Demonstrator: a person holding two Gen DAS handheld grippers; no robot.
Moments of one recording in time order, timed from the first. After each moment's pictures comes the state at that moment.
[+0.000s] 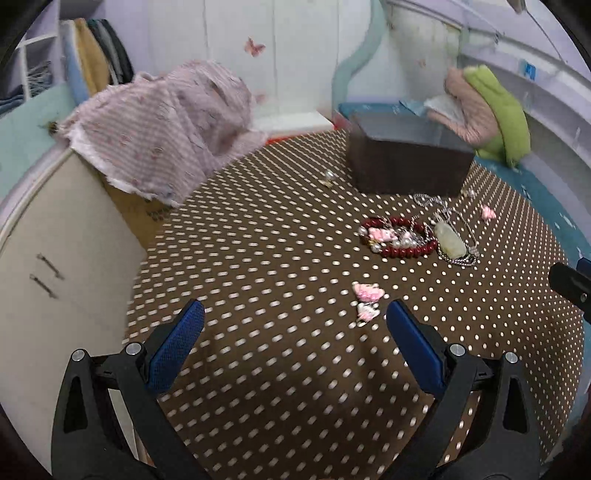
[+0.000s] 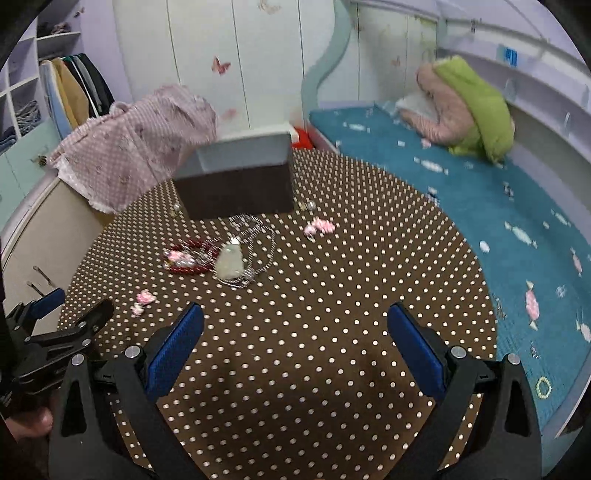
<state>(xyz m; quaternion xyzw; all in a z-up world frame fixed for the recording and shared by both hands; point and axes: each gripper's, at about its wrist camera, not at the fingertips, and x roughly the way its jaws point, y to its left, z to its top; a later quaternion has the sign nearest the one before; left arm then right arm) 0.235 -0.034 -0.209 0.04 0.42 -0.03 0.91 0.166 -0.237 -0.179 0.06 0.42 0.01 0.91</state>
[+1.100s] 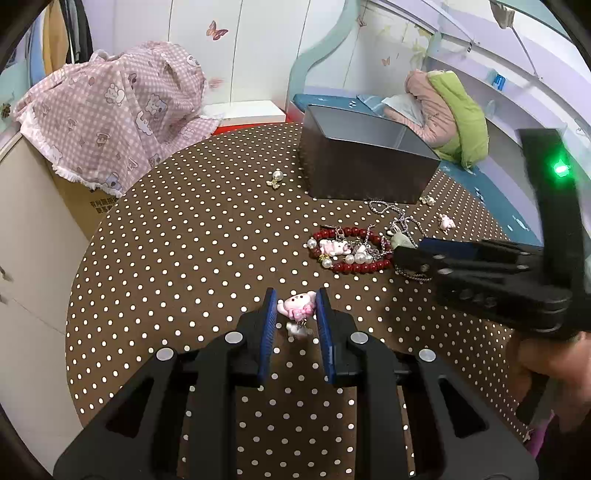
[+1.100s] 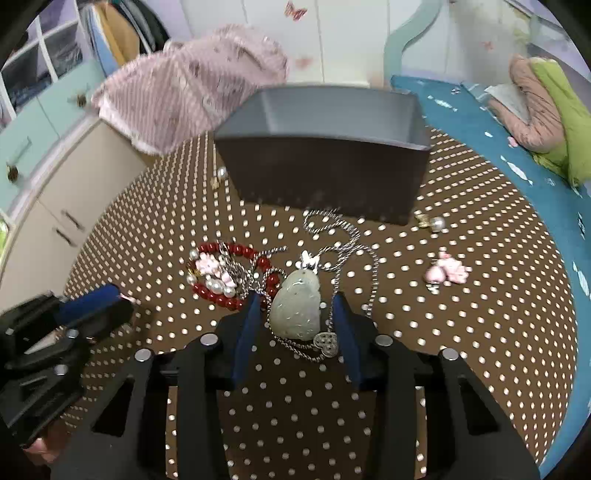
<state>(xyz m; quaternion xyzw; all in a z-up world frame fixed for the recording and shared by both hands) 0.258 -0.036 -0.210 -0.02 0.44 -0.13 0.89 0.266 -0.175 -0.219 -0.01 0.48 0.15 0.86</state>
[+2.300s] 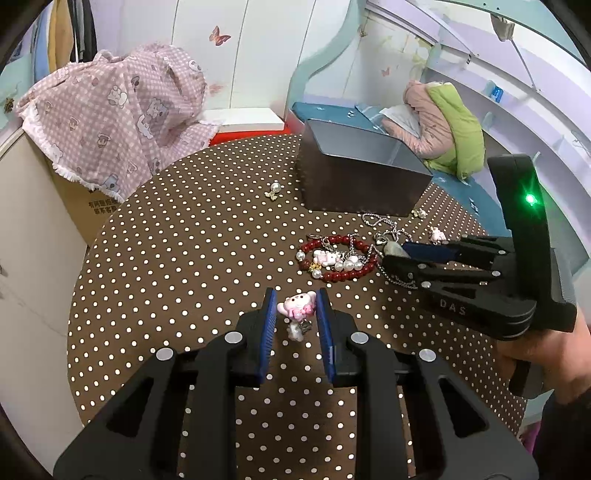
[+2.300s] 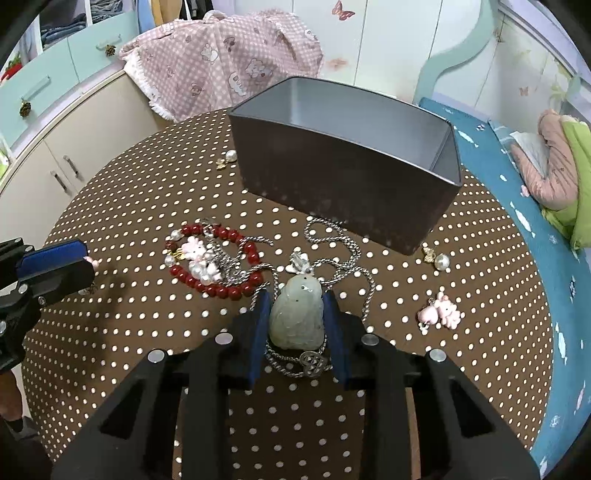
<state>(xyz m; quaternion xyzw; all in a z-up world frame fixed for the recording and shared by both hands) 0.249 -0.032 -0.199 -0.03 0.42 -0.13 0.90 0.269 -0.174 -0.219 -0.08 0.47 0.20 0.85</state>
